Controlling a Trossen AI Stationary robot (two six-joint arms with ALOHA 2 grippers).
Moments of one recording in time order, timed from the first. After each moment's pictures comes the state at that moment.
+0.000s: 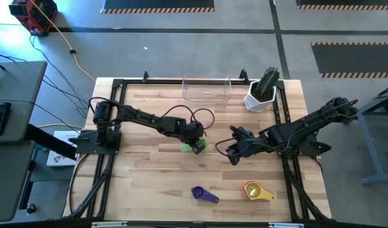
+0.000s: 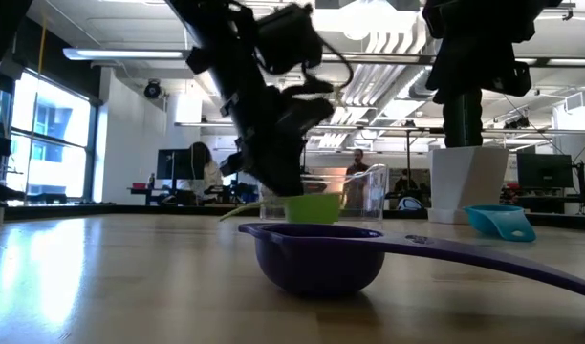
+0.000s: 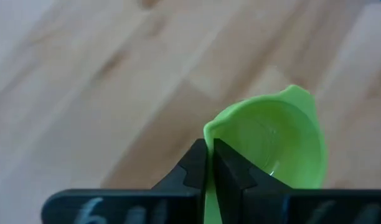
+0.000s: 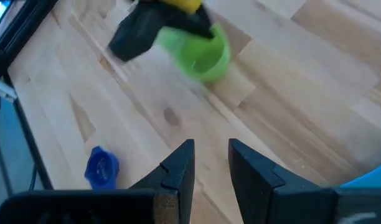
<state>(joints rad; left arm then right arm) -0.01 1.93 1.23 -0.36 -0.08 -0.66 0.37 1.25 0.88 -0.54 0.31 1.10</state>
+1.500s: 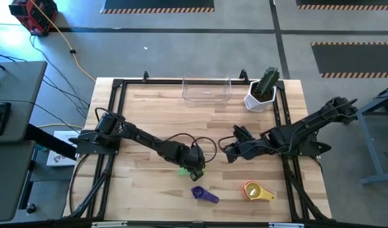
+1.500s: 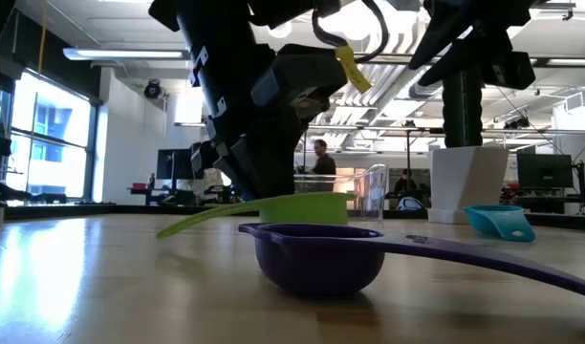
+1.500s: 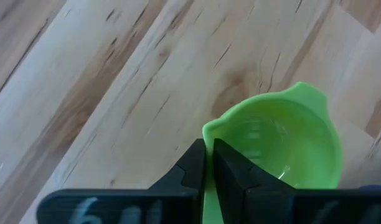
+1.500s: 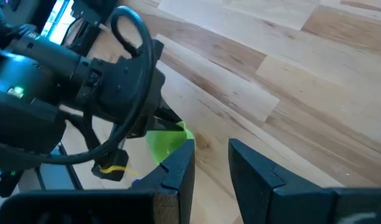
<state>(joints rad) -0.29 2.03 1.36 -0.52 -0.14 -0.85 0.41 1.25 0.88 -0.44 0.42 1.28</state>
